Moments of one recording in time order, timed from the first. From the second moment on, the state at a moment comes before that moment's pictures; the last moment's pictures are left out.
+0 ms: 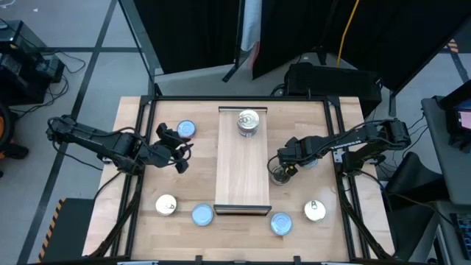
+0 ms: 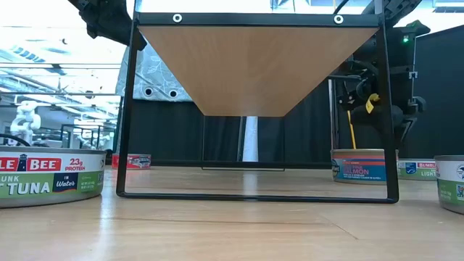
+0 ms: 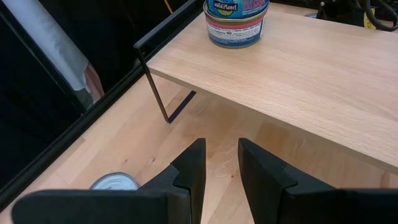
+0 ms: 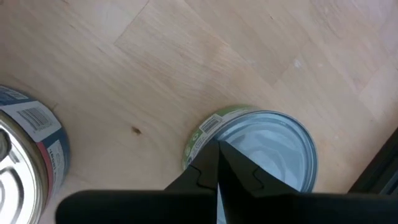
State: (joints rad) left arm -0.28 0.96 0.88 -0.70 -0.70 -0.49; right arm 0.00 1.46 0.78 -0.97 0.27 0.91
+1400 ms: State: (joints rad) left arm -0.28 0.96 0.88 -0.70 -0.70 -0.49; right arm 0.00 1.46 0.83 -0.94 0.29 0.80
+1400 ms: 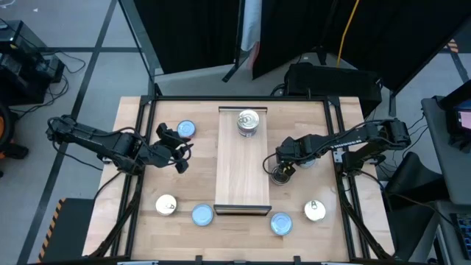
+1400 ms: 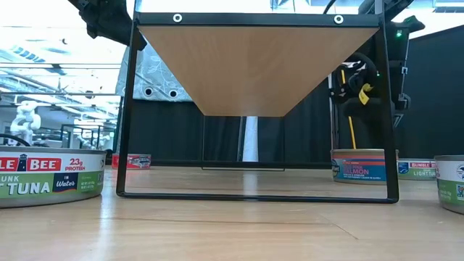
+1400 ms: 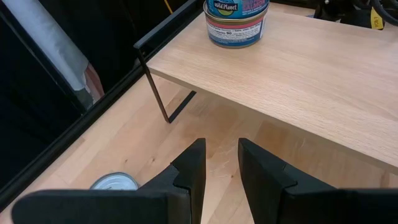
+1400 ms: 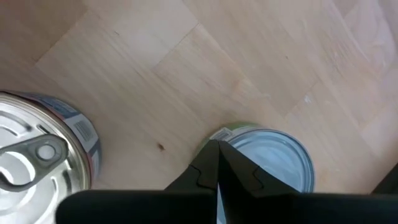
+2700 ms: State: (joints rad) left arm -0.28 0.96 0.88 -0.70 -0.69 -0.49; right arm -0.07 1.46 0.78 -0.88 0.21 0.72
